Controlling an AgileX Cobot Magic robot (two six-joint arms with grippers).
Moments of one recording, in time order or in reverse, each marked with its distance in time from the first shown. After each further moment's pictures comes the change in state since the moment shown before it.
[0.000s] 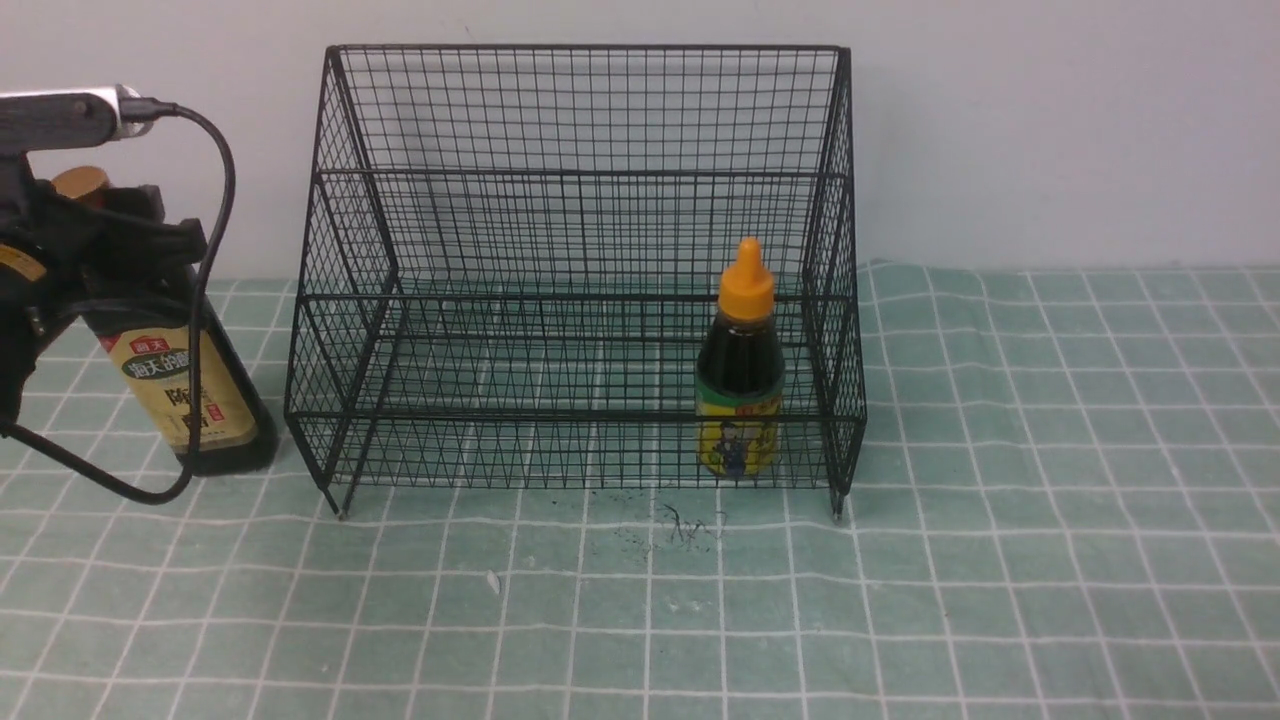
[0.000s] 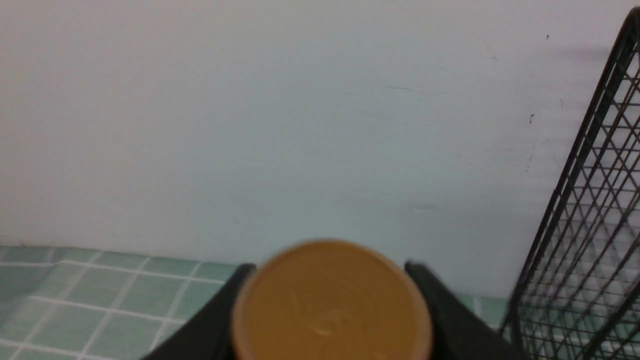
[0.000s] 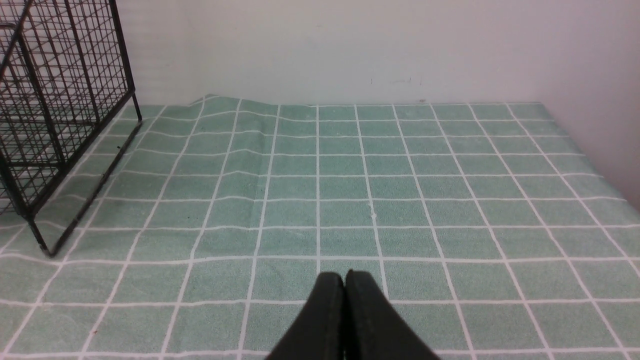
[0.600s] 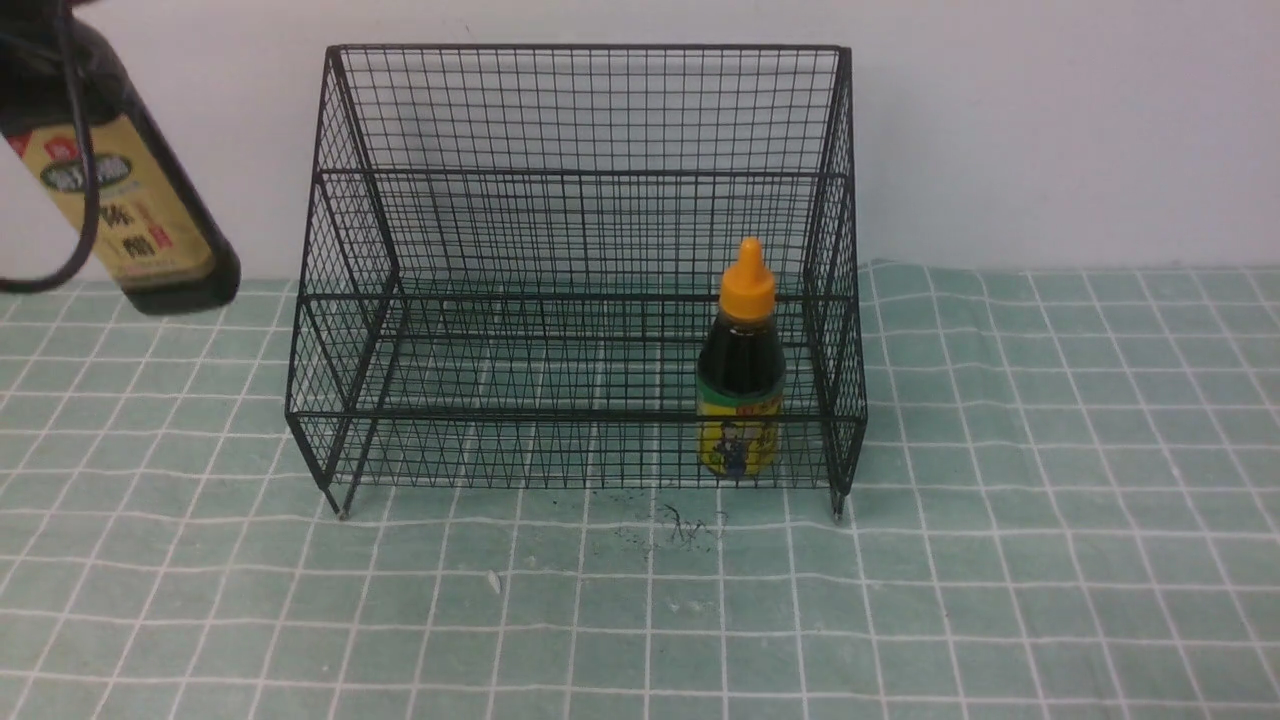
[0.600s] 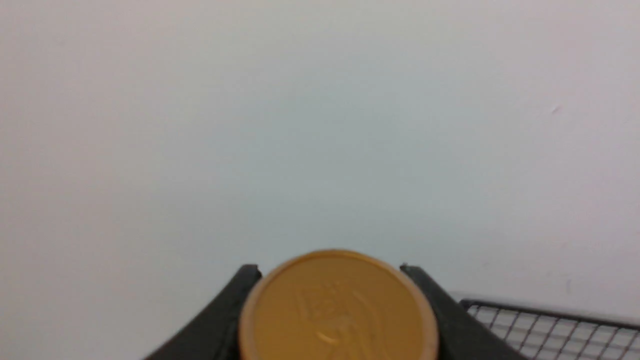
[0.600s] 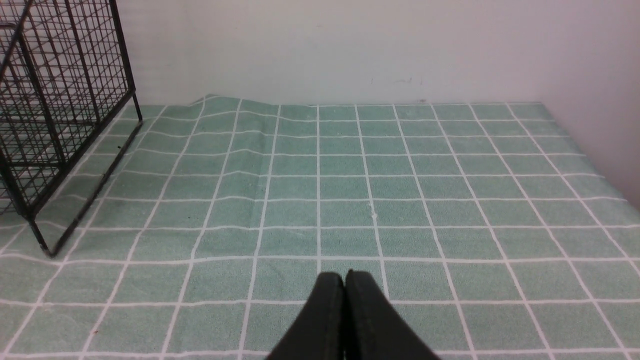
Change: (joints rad) right arm 0.000 0.000 0.000 0.001 0.000 0.000; left arm -0.033 -0.195 -0.383 -0.061 0.450 0.000
